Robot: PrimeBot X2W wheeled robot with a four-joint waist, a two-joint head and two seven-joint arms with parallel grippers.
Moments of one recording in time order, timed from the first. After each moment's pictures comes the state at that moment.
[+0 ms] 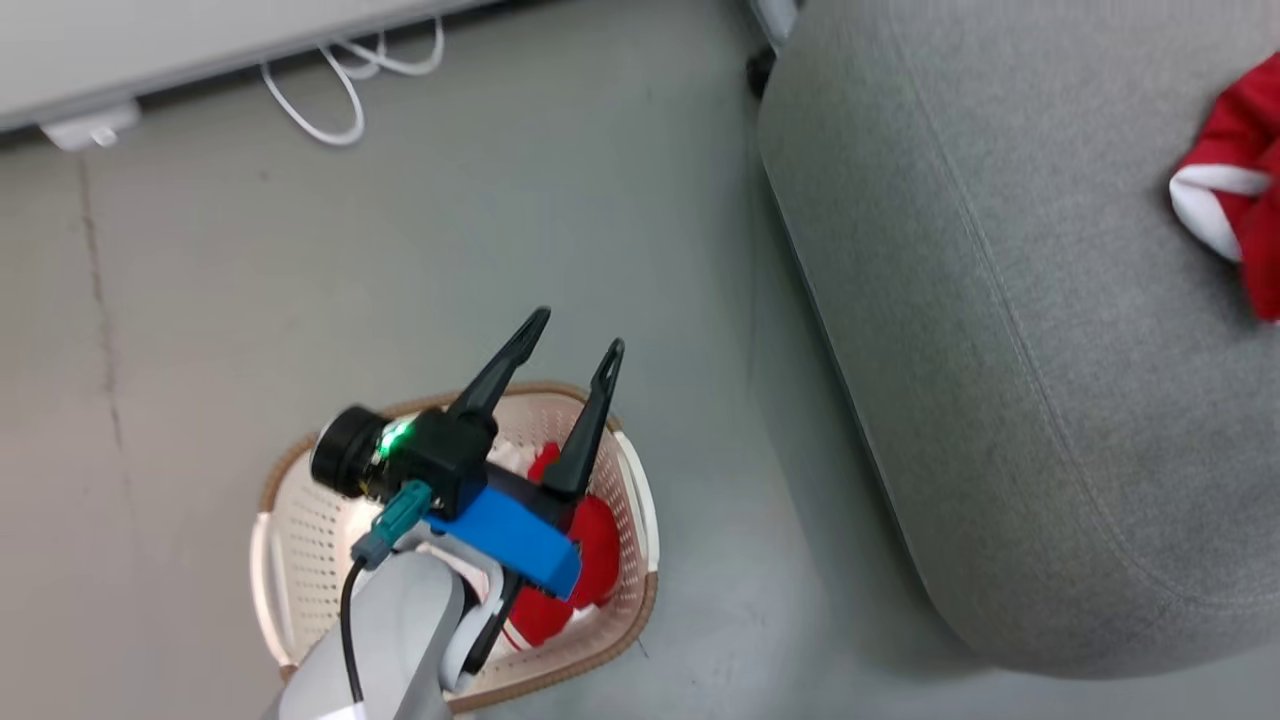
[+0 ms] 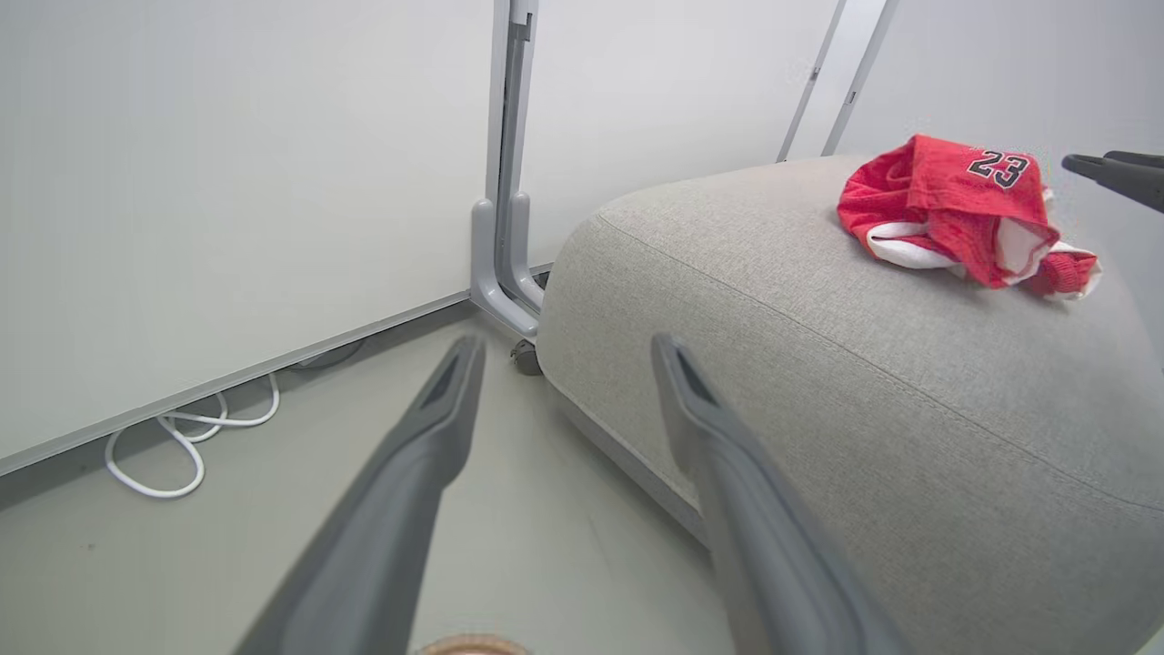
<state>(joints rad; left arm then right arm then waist) -0.44 0.18 -0.57 0.34 -0.35 -0.10 -0.26 -0.59 -0.35 -0.42 0.70 0.02 0.13 -0.24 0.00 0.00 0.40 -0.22</state>
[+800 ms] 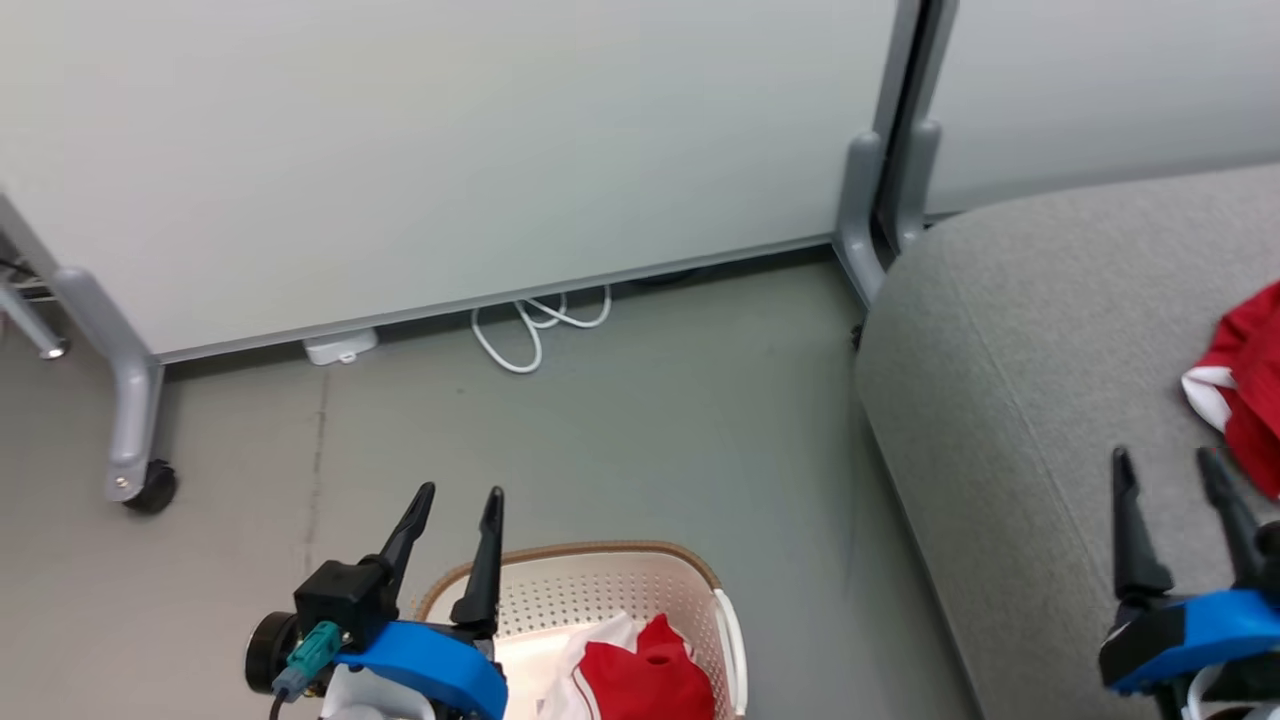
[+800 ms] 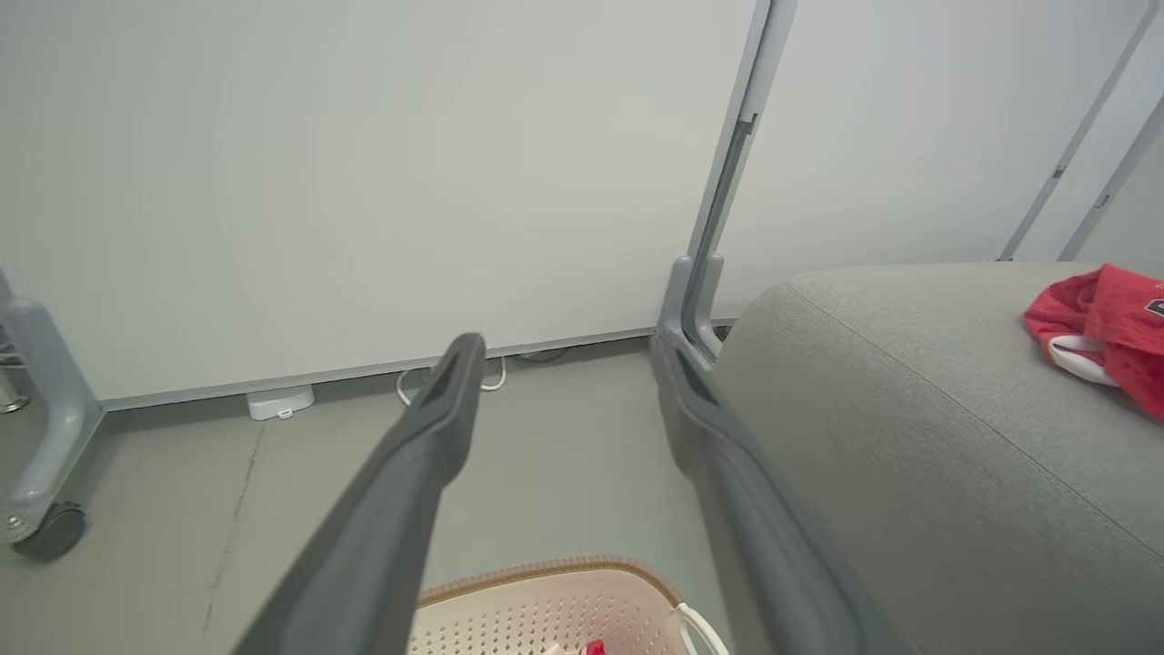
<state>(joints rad) -0.14 0.10 -0.28 0.42 -0.33 -0.12 -0.26 -0.04 -0.08 -0.24 0.07 0.06 0.13 -0.06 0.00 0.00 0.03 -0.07</state>
